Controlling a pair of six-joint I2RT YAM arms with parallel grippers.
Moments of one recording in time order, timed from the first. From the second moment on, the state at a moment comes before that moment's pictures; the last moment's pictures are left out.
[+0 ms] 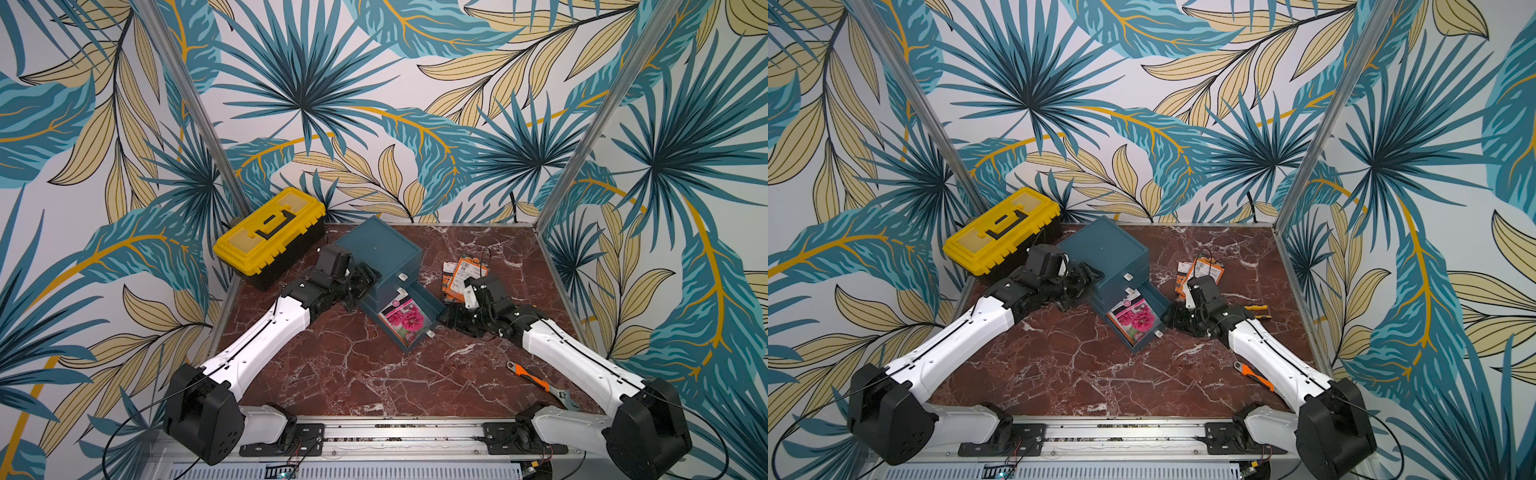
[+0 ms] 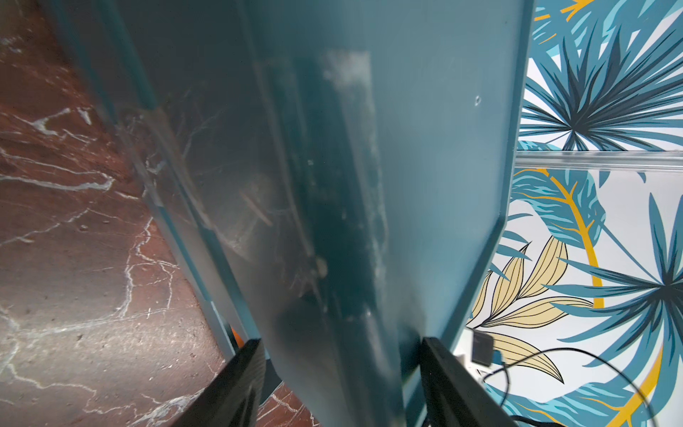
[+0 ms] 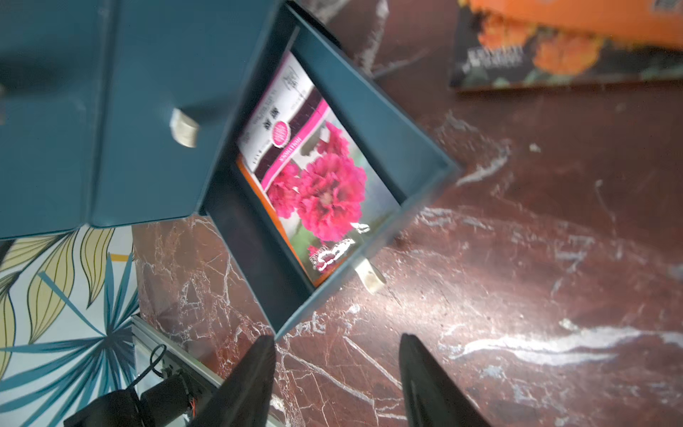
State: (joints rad) left arm -0.46 1.34 1.11 -0.47 0.25 -1.21; right arm 0.42 1.25 0.90 -0.54 -0.28 0.64
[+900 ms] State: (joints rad) left arm -0.46 1.34 1.10 -0.46 0.26 -1.21; right arm 0.42 1.66 1.19 -0.59 -0.37 0.42
